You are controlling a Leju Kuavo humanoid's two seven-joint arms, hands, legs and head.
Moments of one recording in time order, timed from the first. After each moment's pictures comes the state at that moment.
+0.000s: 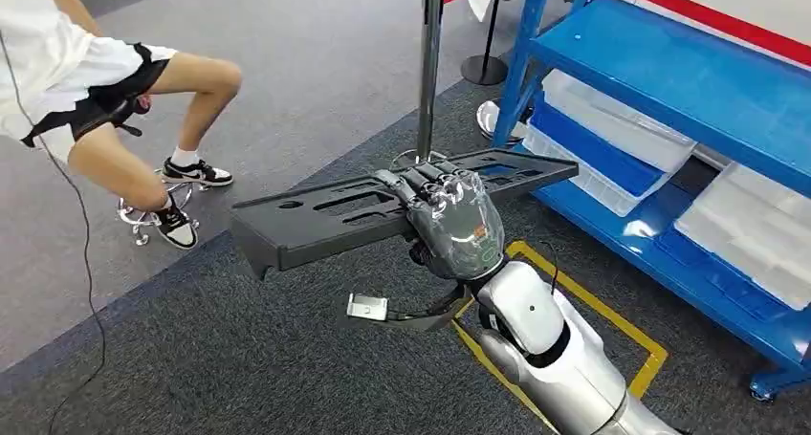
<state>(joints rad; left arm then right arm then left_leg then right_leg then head) -0.02 -0.09 0.51 -0.18 -1.19 -0.14 0.11 -0.39 -0.17 0.82 -1.63 1.19 -0.31 -0.03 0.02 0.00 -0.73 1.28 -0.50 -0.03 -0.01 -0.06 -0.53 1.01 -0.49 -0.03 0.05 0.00</state>
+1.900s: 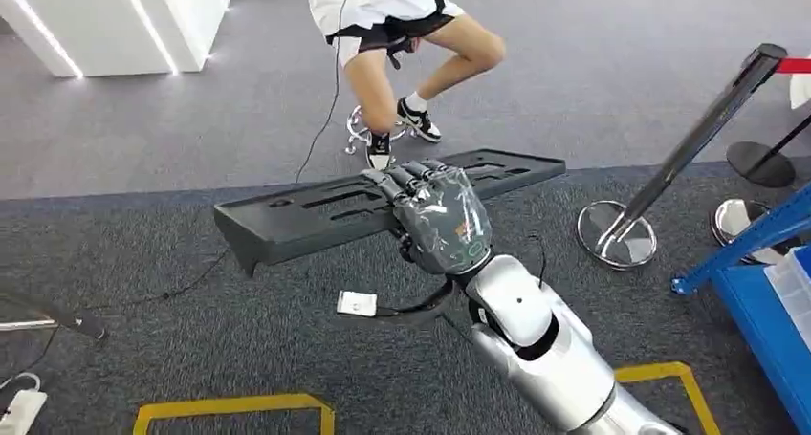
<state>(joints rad) -0.03 -0.09 0.54 -0.18 -1.14 -0.20 0.05 -0.42 -0.15 0.83 -1.60 1.19 -0.29 -0.04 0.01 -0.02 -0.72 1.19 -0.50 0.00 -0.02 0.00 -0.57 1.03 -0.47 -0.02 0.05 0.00</state>
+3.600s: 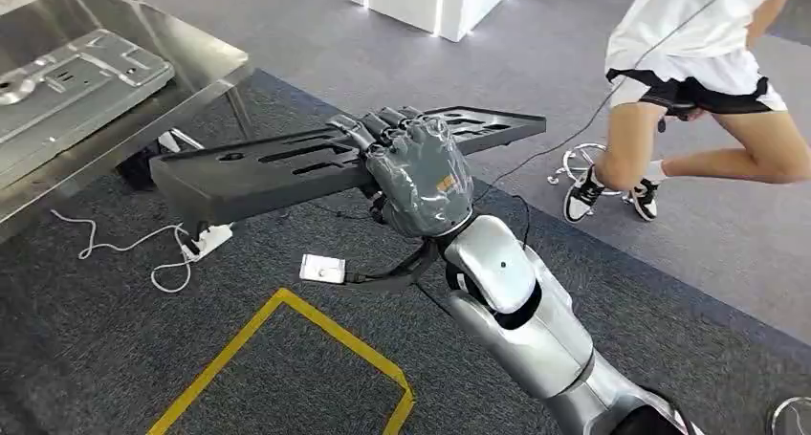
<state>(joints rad) -0.03 -0.09 0.54 -0.18 -1.17 -0.19 0.03 -0.56 -0.06 0.83 -1.60 1.16 -0.24 -0.02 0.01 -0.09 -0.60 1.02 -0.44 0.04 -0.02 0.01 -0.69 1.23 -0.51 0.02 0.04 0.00</state>
